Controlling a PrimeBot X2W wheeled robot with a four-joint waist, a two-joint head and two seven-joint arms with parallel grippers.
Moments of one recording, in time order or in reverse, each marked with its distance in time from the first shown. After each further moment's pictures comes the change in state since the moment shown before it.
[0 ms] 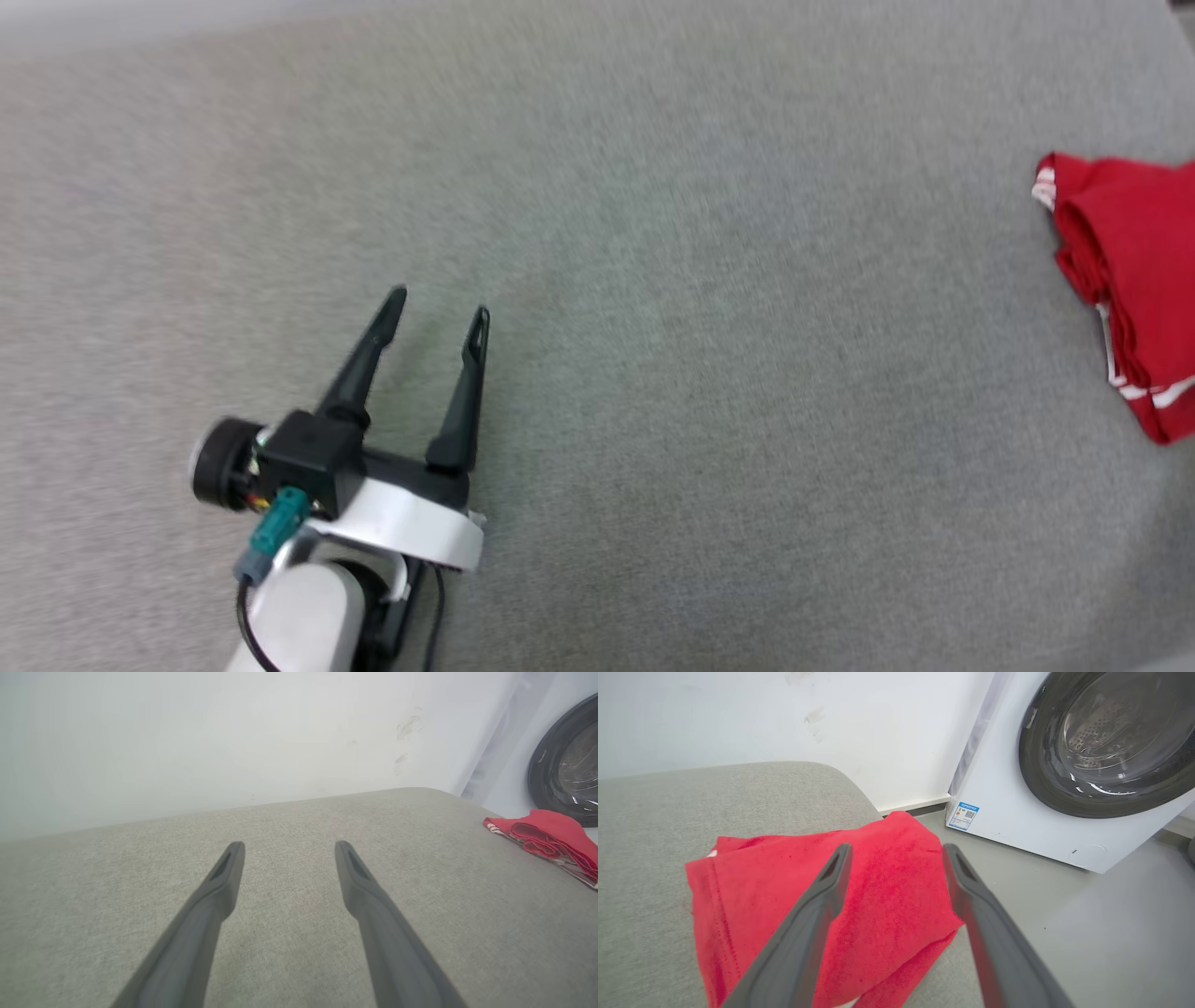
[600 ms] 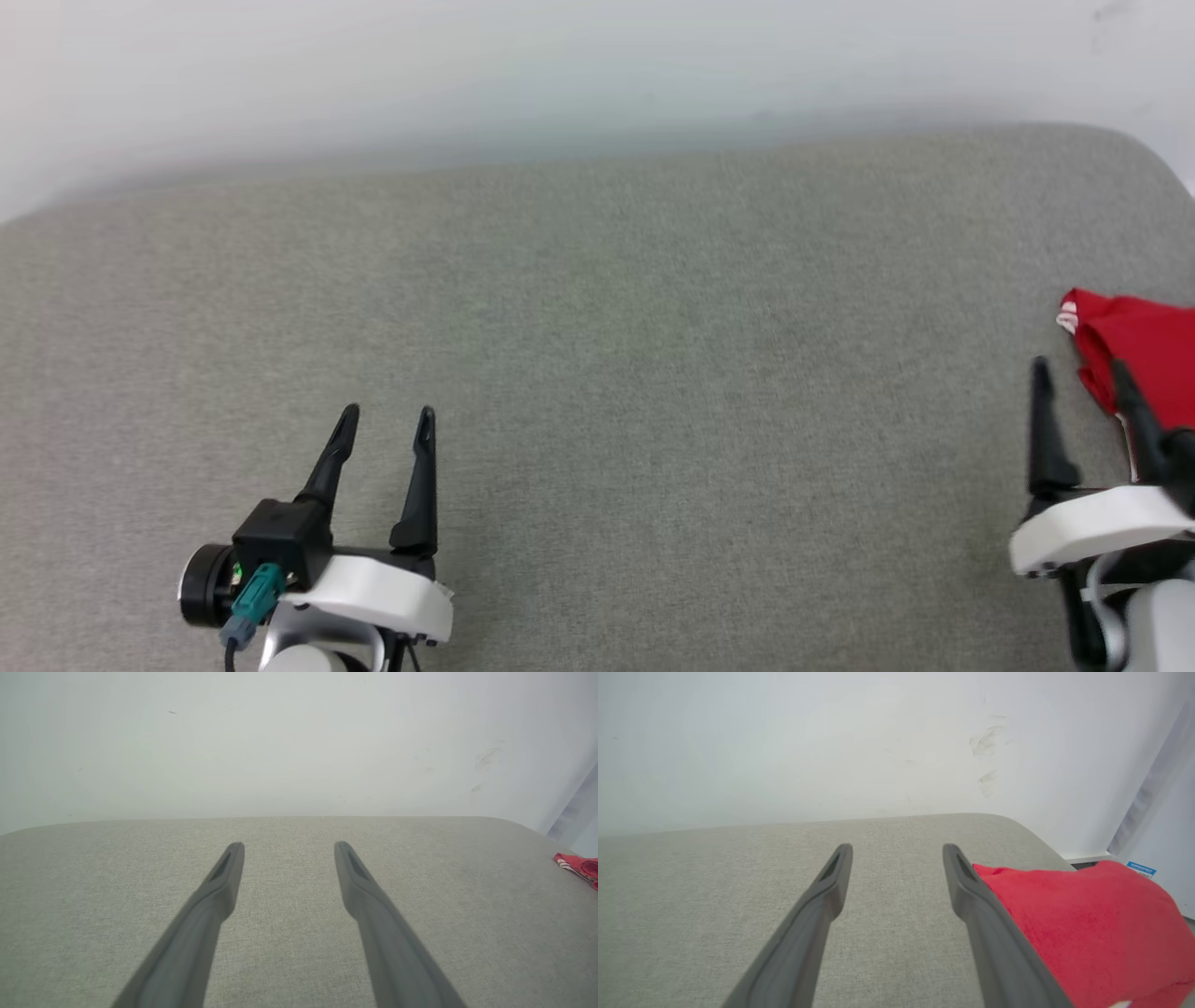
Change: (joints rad) left arm 0.143 -0.044 0.072 0.125 -0.055 0.062 -0.051; right arm 0.376 0.245 0.272 -0.447 0.082 0.000 0.021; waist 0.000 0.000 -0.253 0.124
